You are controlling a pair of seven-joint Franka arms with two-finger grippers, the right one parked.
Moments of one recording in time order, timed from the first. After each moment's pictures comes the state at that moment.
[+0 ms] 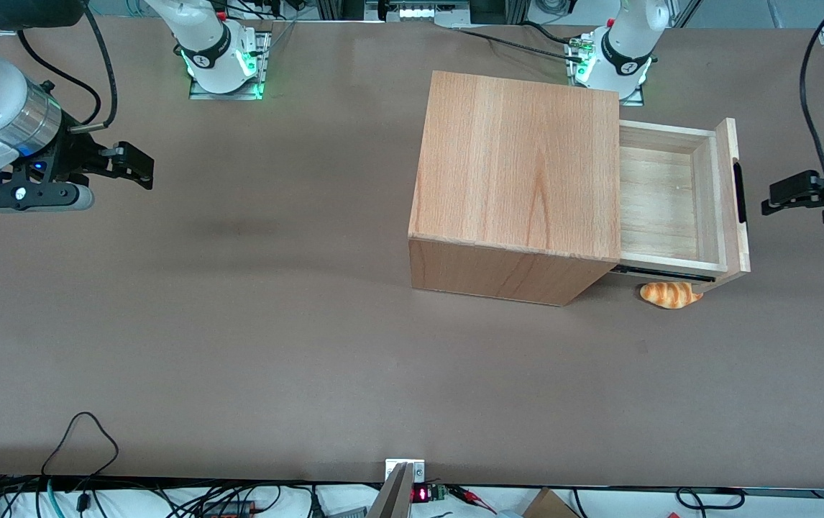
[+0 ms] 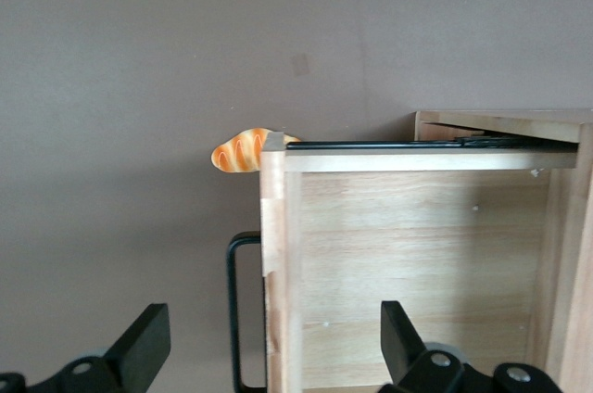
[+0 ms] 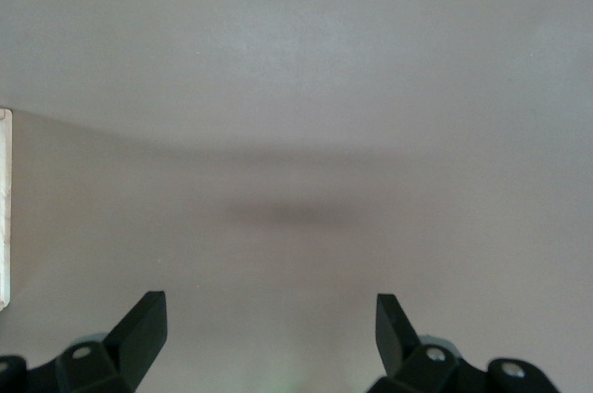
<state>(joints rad) 0.06 0.18 0.04 -1.43 -0.05 1.52 0.20</state>
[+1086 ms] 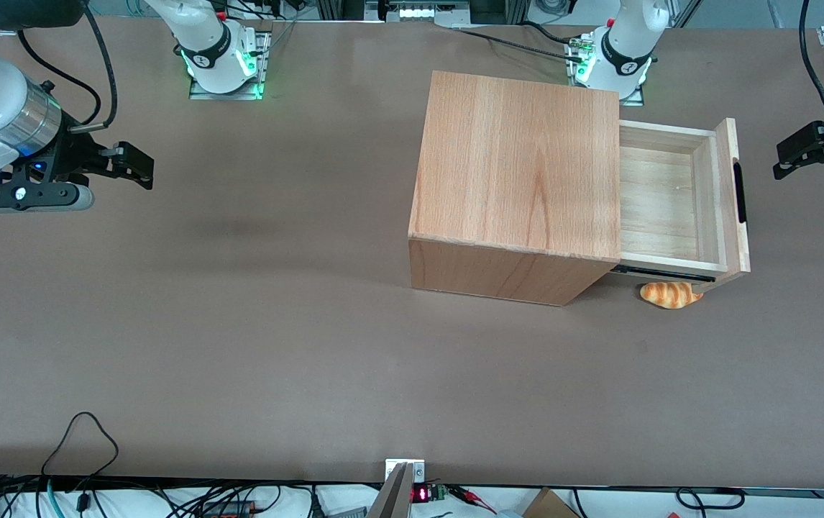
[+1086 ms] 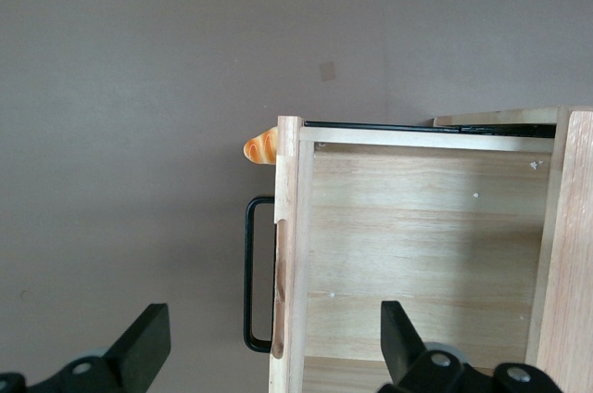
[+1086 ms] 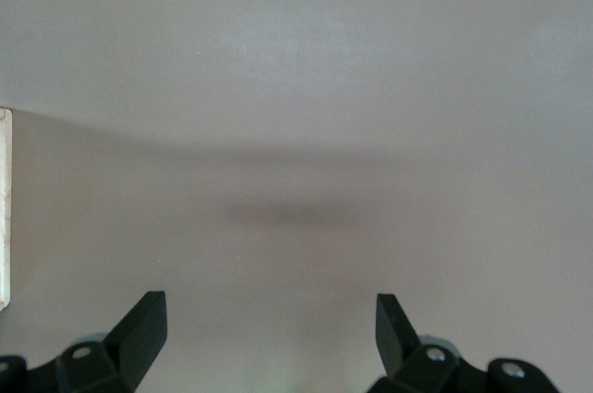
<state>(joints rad) 0.00 0.00 0.05 -1.55 0.04 1.54 0.11</state>
